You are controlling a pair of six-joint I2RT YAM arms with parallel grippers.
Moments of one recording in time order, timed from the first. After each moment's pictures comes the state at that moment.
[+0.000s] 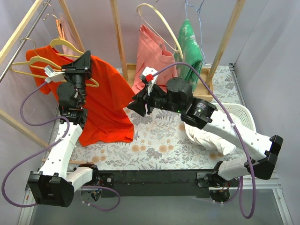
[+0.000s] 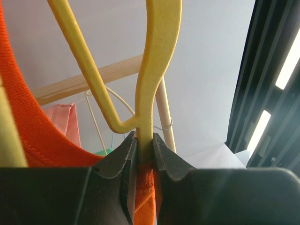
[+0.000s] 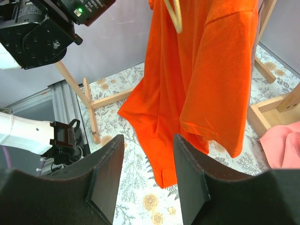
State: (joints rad) left arm -0.10 1.06 0.99 0.48 -0.16 -1.38; right arm 1.05 1.37 1.49 -0.24 -0.20 0.11
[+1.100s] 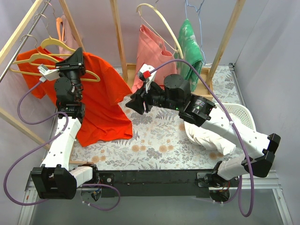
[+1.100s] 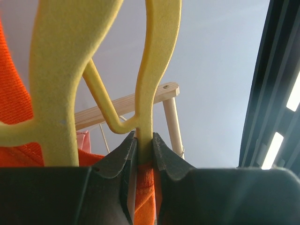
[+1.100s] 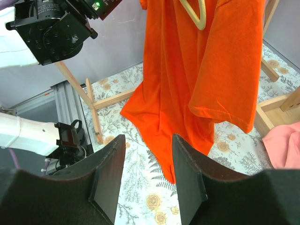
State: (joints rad) left arm -0.02 1.13 1.03 0.49 -0.19 -1.38; right arm 1.05 1.41 1.57 -0.30 -0.21 0.12
